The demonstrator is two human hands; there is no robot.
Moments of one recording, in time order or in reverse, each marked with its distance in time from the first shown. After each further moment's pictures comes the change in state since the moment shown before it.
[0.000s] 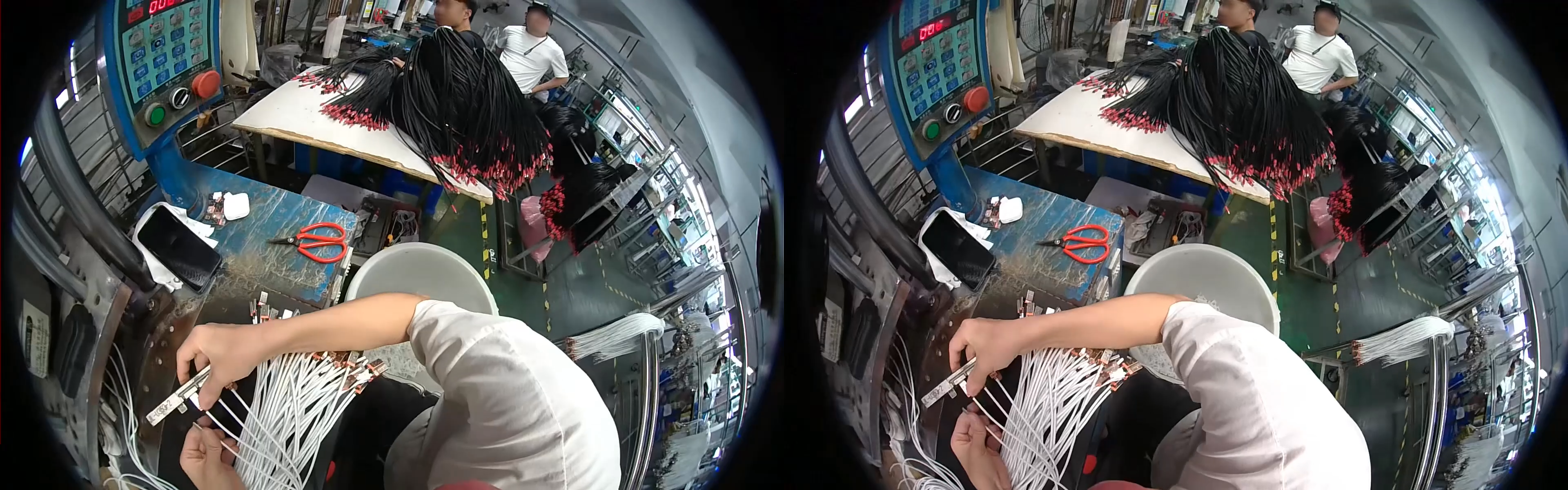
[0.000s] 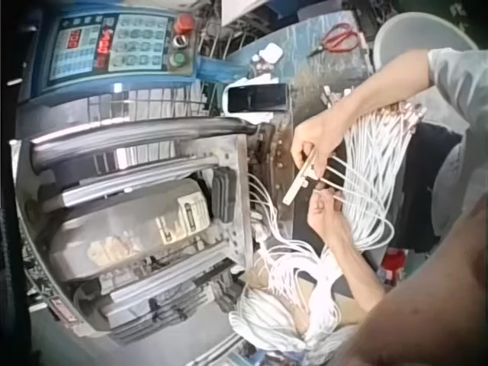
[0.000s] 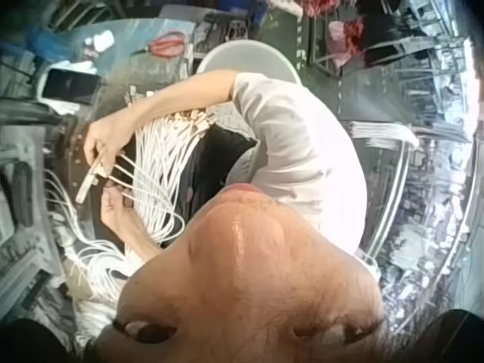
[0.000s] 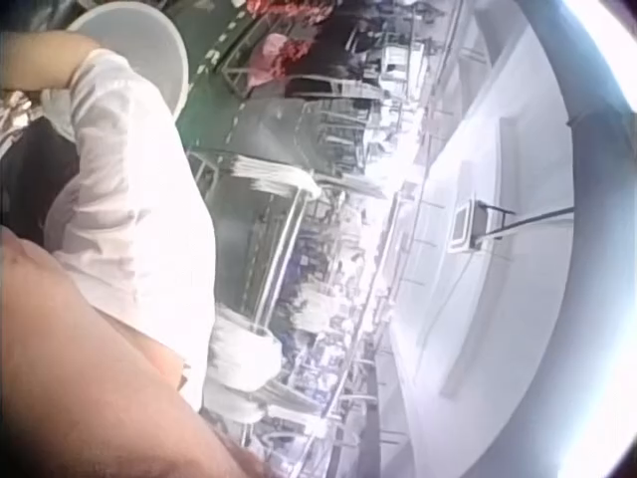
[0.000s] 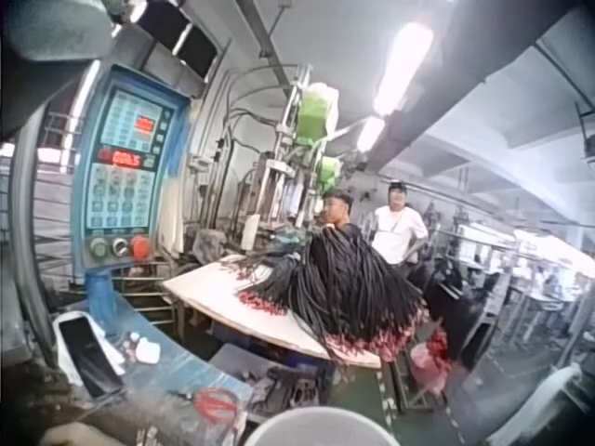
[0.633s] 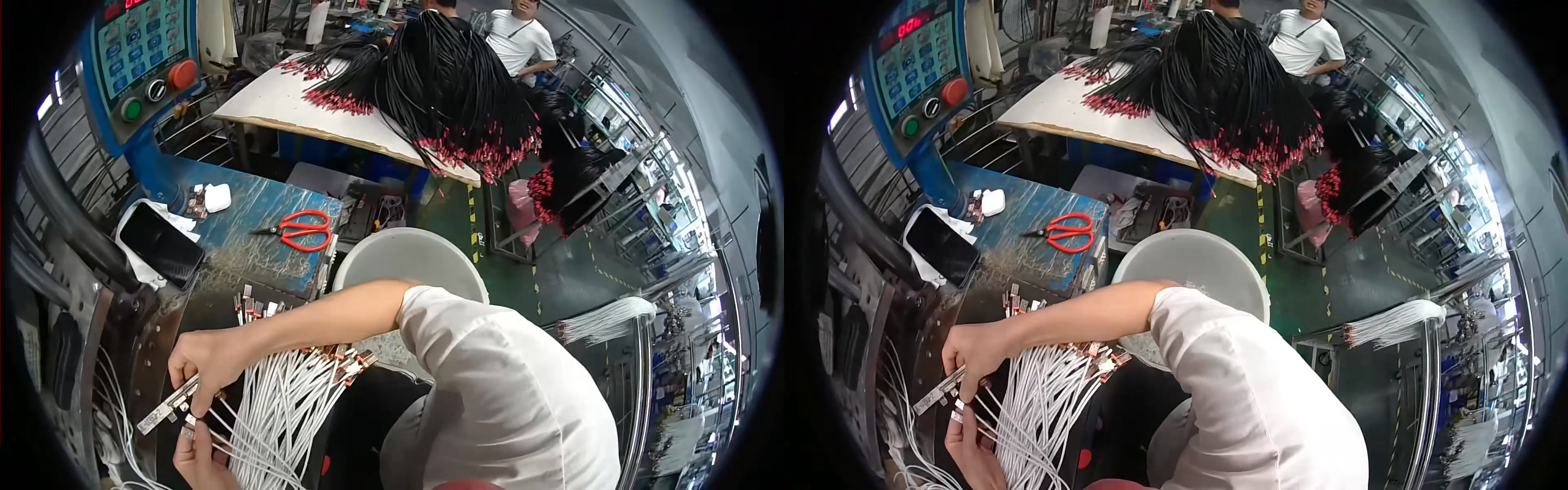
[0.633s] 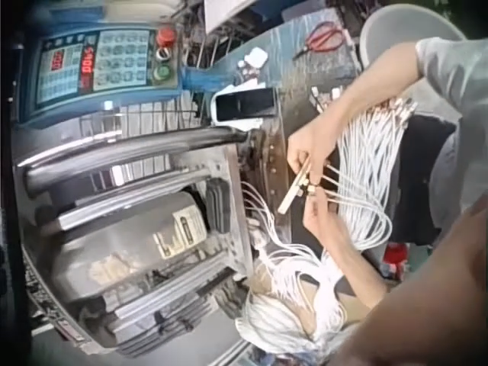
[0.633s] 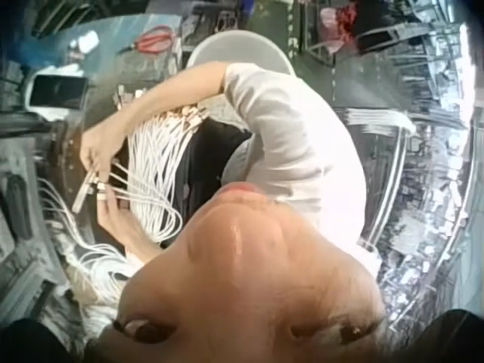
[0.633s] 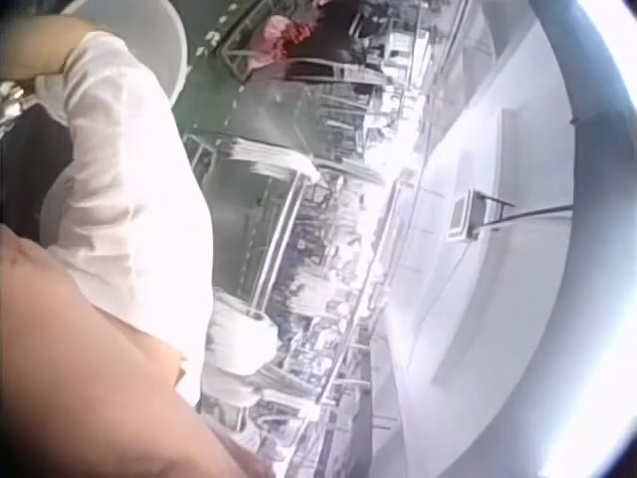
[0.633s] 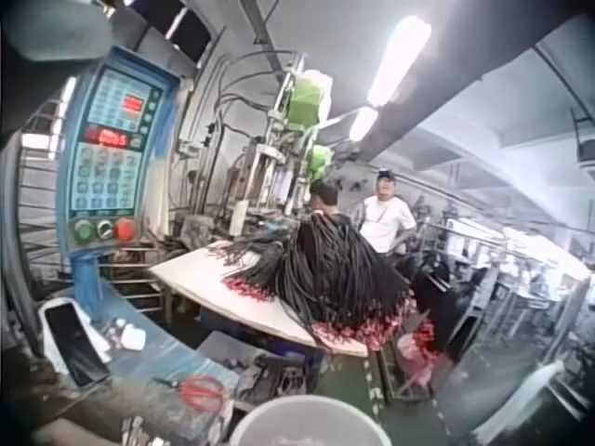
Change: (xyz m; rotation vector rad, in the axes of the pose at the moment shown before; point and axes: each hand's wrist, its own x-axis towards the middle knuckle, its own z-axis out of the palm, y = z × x) left_hand 0.002 0.005 0.008 0.123 0.065 -0.023; right_hand 0.002 0.009 0.007 0.037 -0.072 0.045
